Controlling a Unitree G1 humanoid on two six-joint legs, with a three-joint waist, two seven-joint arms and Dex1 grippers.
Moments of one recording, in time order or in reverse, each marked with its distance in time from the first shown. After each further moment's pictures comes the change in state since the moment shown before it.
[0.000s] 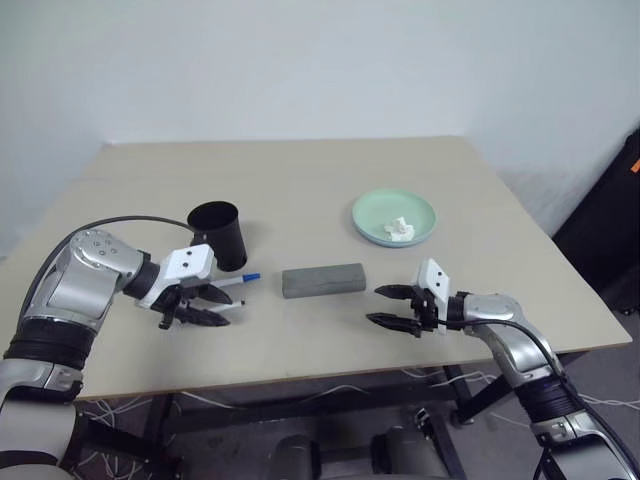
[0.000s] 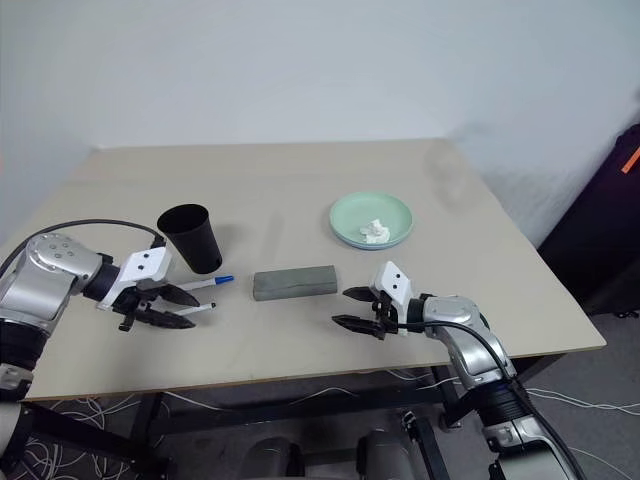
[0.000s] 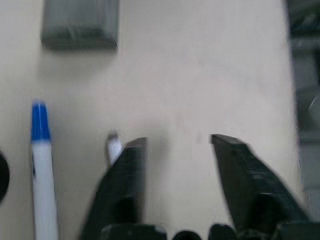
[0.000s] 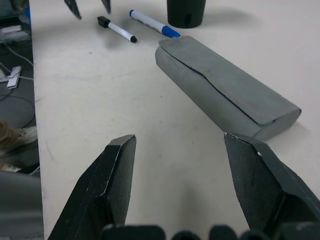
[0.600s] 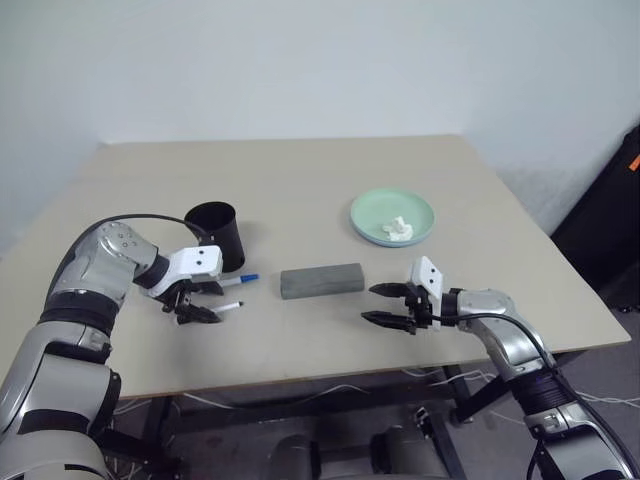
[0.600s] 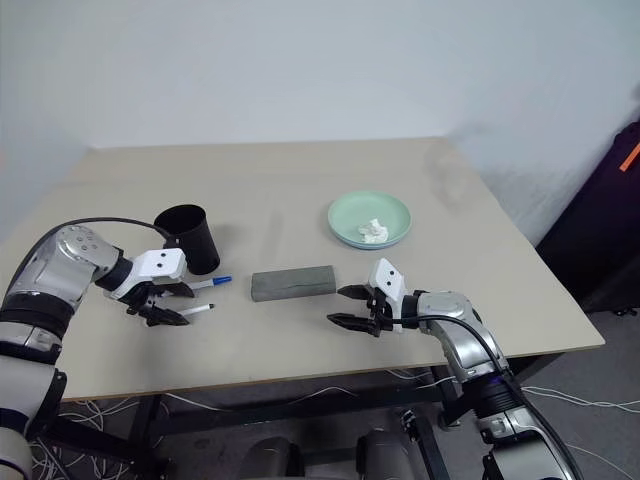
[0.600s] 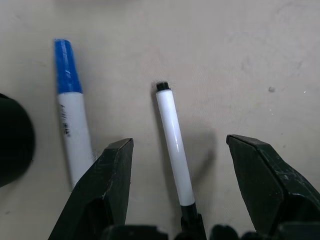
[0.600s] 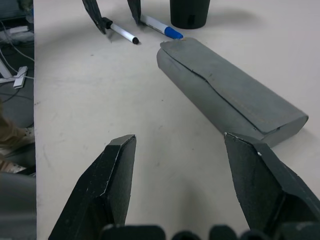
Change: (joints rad) left arm -0.251 -0.136 -0.141 0.463 0.228 -0.192 0.034; right arm -0.020 0.017 0.020 0.039 -0.002 -0.010 0.000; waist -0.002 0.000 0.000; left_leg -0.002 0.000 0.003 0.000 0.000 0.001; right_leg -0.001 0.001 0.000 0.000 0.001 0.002
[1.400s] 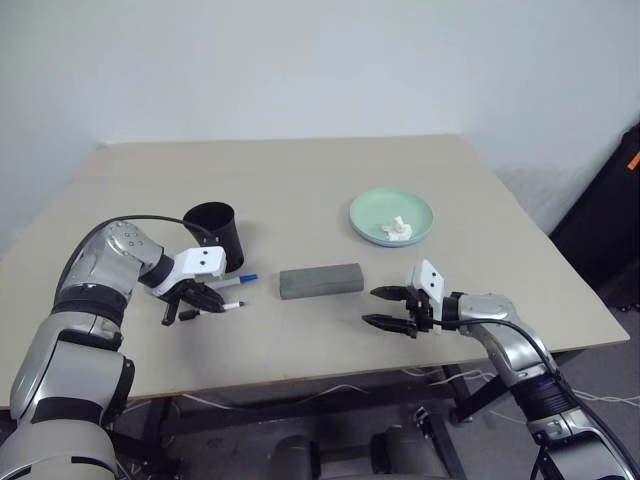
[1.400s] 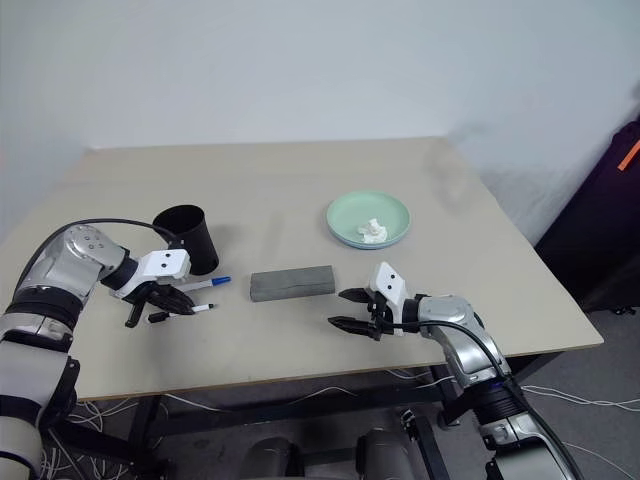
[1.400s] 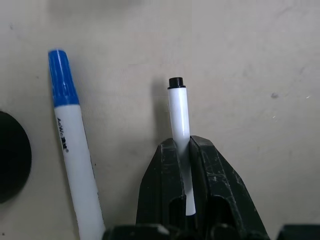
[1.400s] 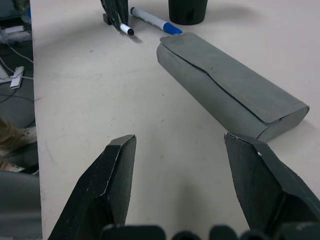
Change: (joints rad) left arm -0.020 -0.022 0.044 0.040 -0.024 -0.052 -0.053; right arm 0.013 -0.006 0.001 -0.029 0.001 0.011 -0.016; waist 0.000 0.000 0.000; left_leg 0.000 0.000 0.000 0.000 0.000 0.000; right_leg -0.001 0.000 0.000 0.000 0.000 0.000
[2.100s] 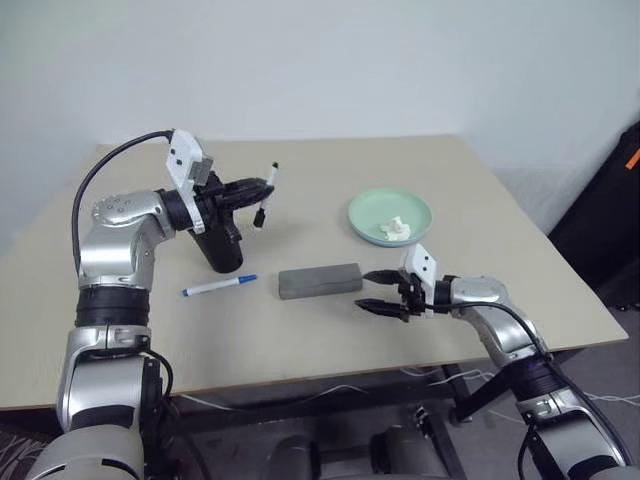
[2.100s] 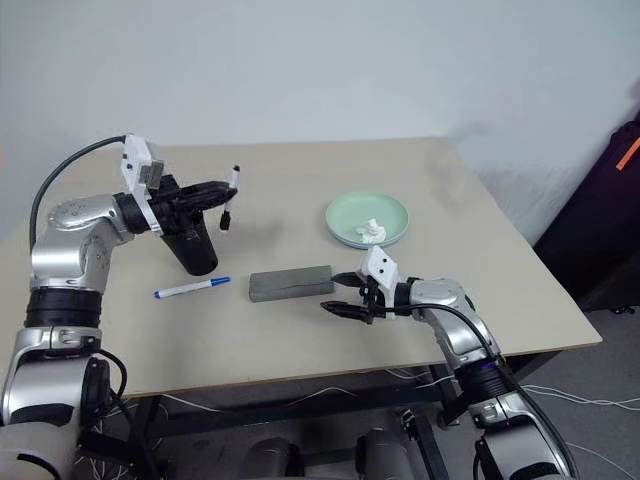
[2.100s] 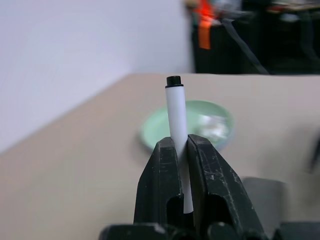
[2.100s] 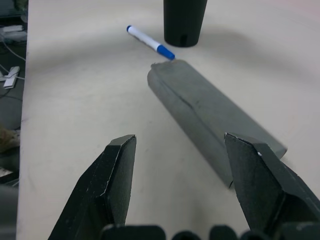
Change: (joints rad) left arm 0.077 -0.211 0.455 -0.494 -0.502 0.417 0.550; right arm -0.105 0.029 0.007 0.059 -0.008 -0.020 -0.003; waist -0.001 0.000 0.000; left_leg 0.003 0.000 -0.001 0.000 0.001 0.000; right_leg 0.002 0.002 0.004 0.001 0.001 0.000
